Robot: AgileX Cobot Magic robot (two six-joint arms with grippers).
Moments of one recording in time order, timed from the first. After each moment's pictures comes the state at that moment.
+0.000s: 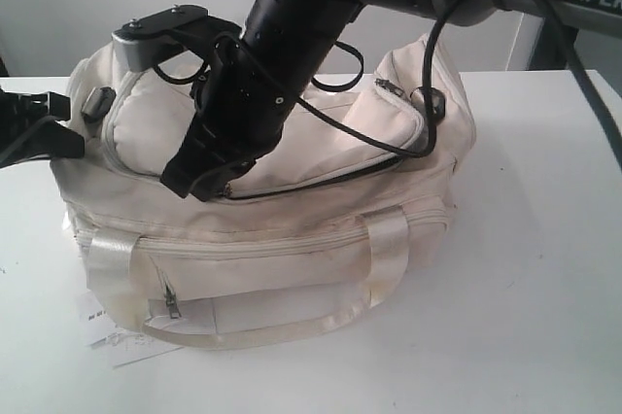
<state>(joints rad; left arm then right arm) 0.20 1.45 -0.89 -1.02 0.63 0.82 0.58 1.91 -1.73 0.40 1.12 -0.57</state>
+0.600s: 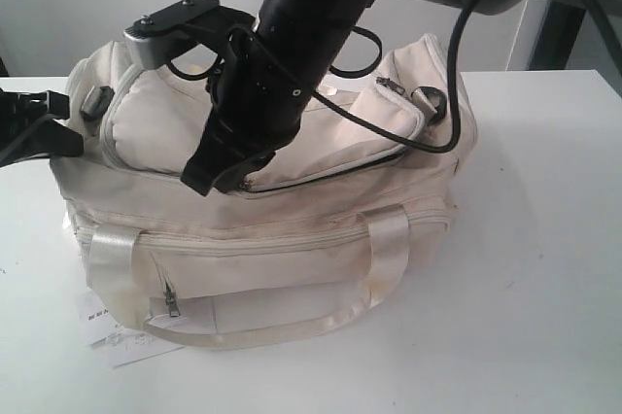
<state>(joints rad) 0.20 1.45 -0.89 -1.02 0.63 0.81 0.58 1.87 -1.71 0.31 1.13 -0.55</state>
